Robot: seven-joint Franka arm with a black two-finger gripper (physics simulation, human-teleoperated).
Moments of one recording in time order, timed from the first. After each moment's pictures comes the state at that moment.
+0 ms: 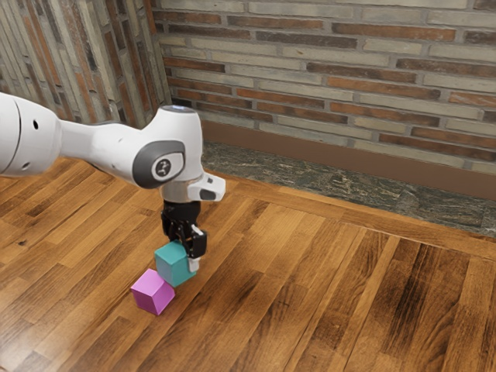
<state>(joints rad) 0.18 0.19 -0.33 -2.05 0.05 2.00 0.18</state>
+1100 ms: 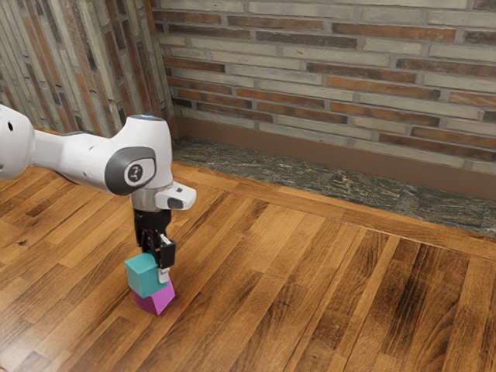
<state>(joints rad) 0.45 0.12 -0.49 -2.17 0.02 1.99 0.35</state>
